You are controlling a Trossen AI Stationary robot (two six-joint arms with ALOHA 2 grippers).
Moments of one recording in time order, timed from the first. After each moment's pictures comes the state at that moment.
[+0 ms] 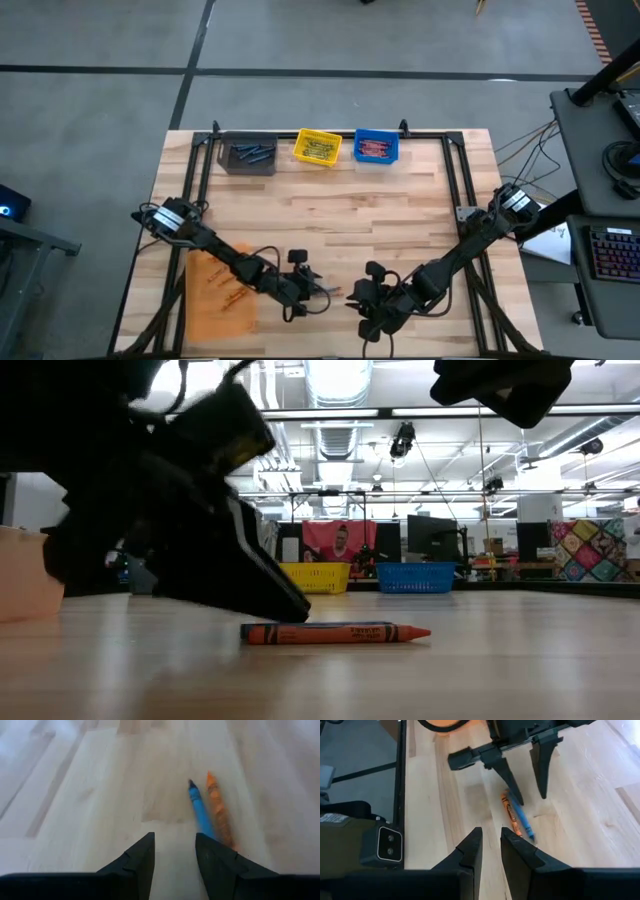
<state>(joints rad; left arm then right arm) -0.53 1.99 0.89 0.39 -0.48 -0.30 0.66 1.77 1.23 -0.30 0.43 0.76</state>
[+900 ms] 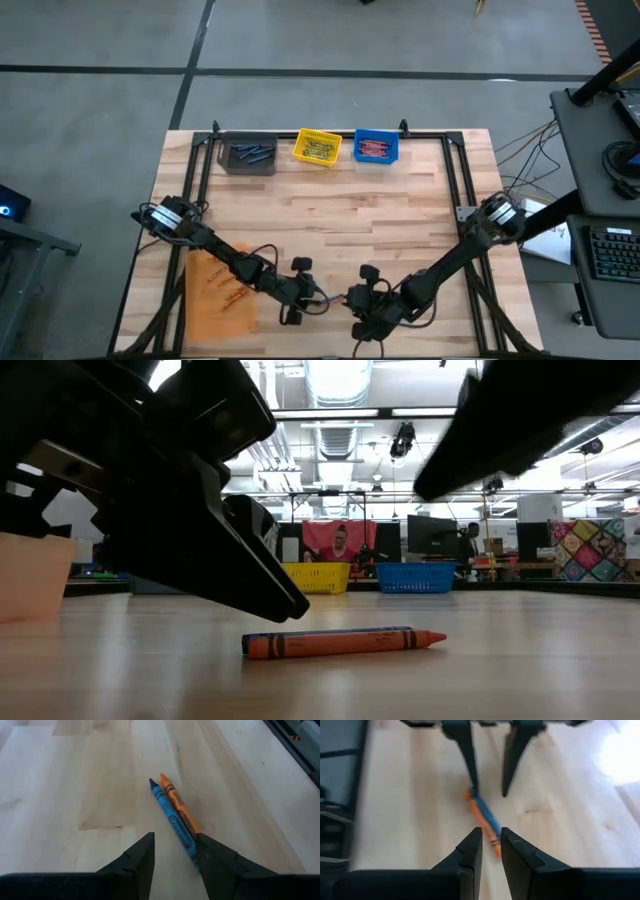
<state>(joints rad) -0.52 1.96 0.89 0.43 -0.25 -0.30 0.66 1.90 1.23 -0.25 0.50 0.69</state>
